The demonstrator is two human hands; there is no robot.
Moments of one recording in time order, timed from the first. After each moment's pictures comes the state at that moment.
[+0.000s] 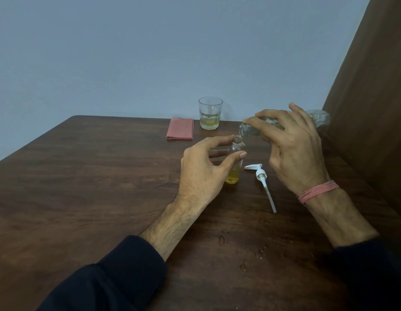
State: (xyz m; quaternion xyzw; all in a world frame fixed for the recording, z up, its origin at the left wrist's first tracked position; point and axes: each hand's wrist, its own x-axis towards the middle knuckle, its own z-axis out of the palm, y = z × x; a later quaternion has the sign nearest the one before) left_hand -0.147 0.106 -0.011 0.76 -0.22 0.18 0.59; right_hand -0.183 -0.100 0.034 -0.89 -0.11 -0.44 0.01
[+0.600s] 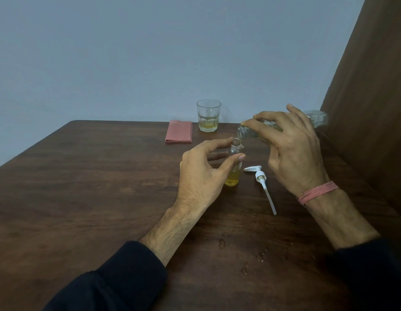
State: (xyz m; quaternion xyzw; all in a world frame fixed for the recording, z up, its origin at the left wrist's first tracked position) left_hand -0.145 0.105 -0.013 0.76 -0.22 0.18 0.59; right_hand -0.184 -0.100 0.035 -0.89 -0.11 -0.44 0.02
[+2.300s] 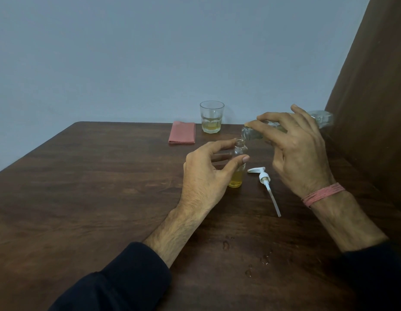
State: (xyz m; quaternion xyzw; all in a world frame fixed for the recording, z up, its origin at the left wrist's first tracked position) left_hand -0.146 0.105 -0.012 0.76 -0.22 0.19 0.58; right_hand -0.183 -0.101 0.034 -0.89 -0.12 -0.45 0.01
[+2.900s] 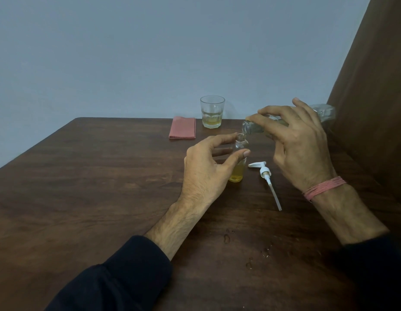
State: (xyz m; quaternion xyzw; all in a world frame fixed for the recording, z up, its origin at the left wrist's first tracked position) left_hand -0.147 0.105 -0.010 0.76 -0.22 0.18 0.59; right_hand -0.183 -0.102 0.035 -0.89 -0.12 -0.44 0.01
